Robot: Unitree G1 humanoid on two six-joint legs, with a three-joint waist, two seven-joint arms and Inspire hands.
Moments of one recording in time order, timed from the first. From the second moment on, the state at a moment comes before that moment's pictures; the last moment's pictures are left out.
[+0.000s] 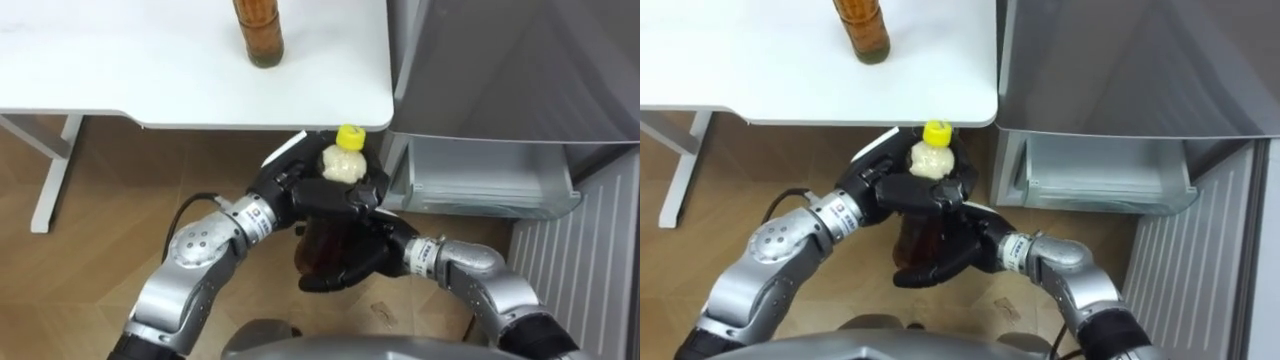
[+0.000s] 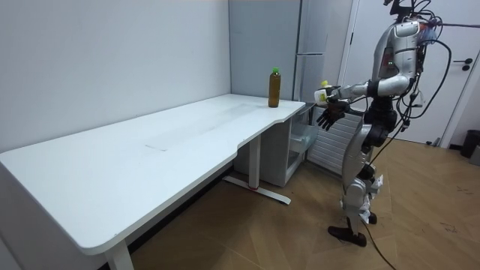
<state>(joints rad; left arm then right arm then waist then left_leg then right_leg) 0.16 0.24 -0.32 -0.10 -0.30 0.19 -0.42 0.02 -0.22 0.36 0.46 0.27 0.13 0.74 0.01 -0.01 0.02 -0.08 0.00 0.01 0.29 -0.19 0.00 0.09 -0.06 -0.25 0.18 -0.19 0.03</state>
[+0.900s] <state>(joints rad) 0.16 0.23 -0.32 -0.10 -0.30 0.19 -0.45 0.04 -0.23 0.37 0.46 0.26 0.12 0.78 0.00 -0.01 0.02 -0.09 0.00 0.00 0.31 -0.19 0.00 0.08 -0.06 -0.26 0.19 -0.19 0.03</state>
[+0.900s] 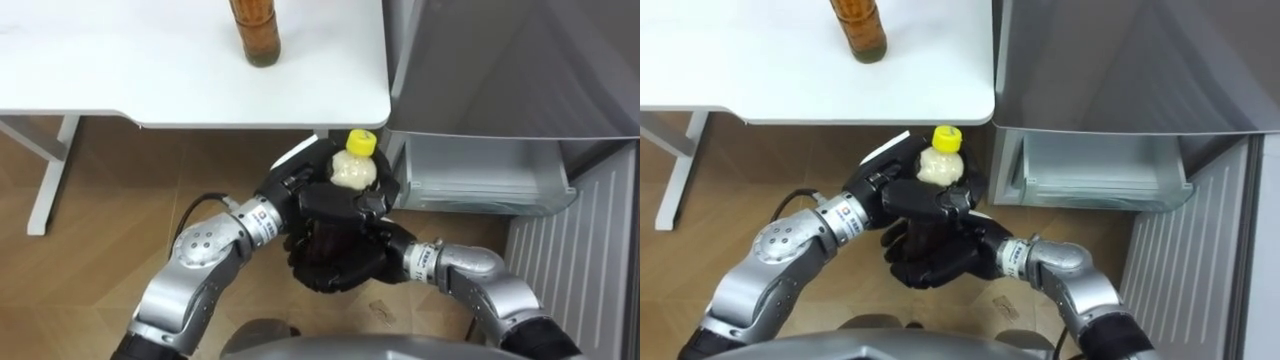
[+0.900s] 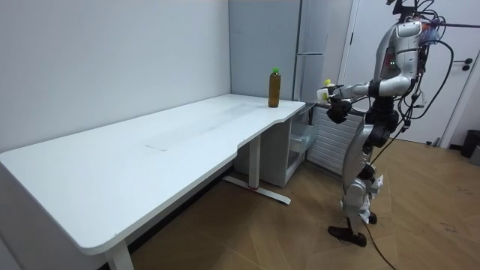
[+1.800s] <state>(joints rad) 0.16 0.23 -0.32 -0.10 -0.31 0.14 -0.44 0.06 -0.24 0.37 0.46 0.27 0.12 0.78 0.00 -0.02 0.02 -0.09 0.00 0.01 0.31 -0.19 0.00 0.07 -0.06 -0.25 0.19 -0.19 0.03</state>
